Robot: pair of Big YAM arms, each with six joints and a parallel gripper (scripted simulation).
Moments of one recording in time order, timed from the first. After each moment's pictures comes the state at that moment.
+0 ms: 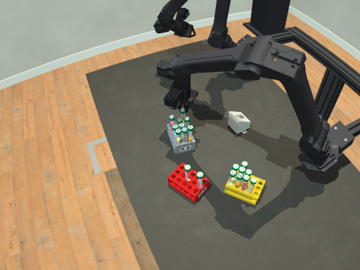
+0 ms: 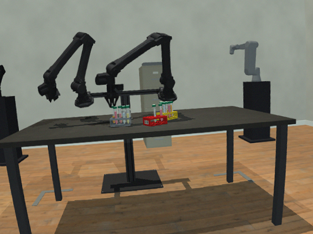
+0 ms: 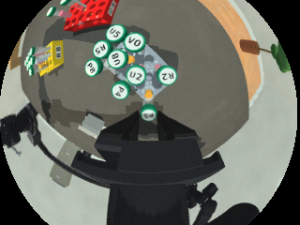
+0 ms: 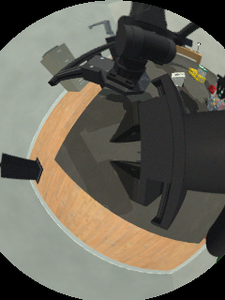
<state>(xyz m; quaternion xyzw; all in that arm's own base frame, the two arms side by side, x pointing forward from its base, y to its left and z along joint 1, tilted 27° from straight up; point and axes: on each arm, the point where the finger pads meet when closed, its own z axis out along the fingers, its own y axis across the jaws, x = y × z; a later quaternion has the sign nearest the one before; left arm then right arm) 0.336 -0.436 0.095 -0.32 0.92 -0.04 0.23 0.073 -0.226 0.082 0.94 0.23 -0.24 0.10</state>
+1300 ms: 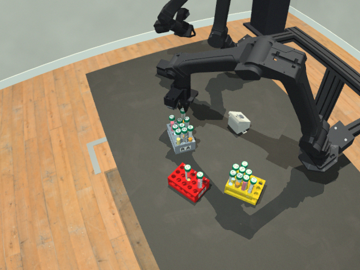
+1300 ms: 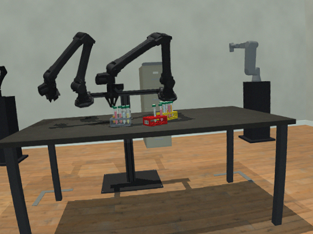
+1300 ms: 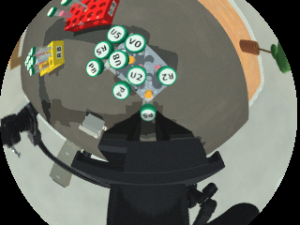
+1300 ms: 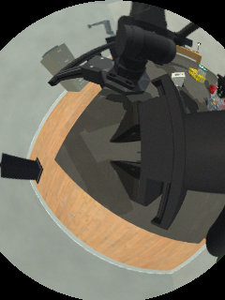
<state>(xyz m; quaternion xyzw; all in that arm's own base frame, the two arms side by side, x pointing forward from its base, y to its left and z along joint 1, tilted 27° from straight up) 0.336 -0.435 0.097 -0.32 0.92 -0.04 0.23 0.073 -0.226 0.082 0.94 0.23 -0.24 0.10</state>
